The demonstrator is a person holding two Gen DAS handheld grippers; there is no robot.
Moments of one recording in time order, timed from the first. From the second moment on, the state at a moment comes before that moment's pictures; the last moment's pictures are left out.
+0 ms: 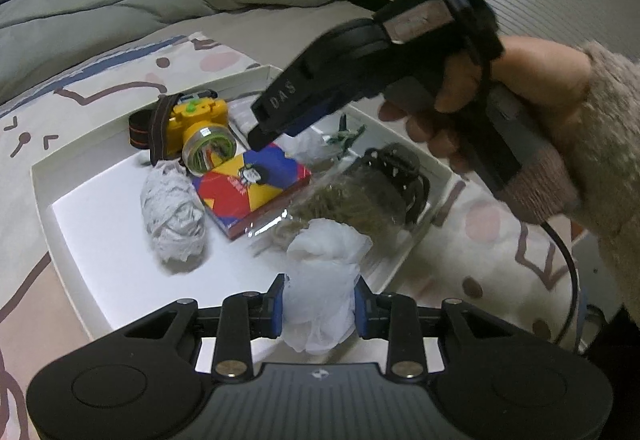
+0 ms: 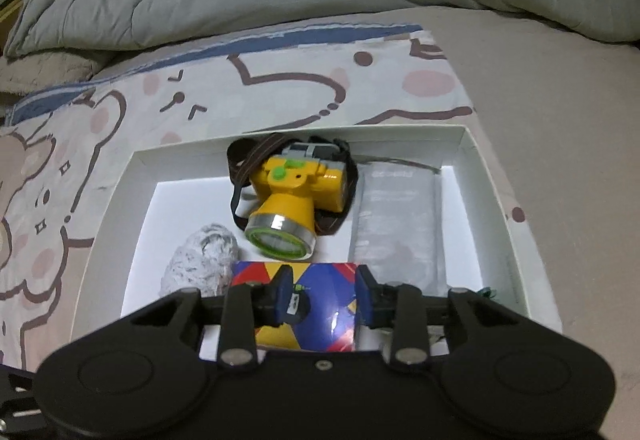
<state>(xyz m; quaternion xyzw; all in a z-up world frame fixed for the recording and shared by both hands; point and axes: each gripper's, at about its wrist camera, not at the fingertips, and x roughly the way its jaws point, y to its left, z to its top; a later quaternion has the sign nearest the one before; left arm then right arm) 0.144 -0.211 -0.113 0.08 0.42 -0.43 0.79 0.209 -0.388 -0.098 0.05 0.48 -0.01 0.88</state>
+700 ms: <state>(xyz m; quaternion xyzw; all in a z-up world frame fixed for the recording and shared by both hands) 0.156 -0.200 -0.120 0.08 0.48 -0.39 0.78 0.192 -0.399 -0.084 0.05 0.47 -0.01 0.88</state>
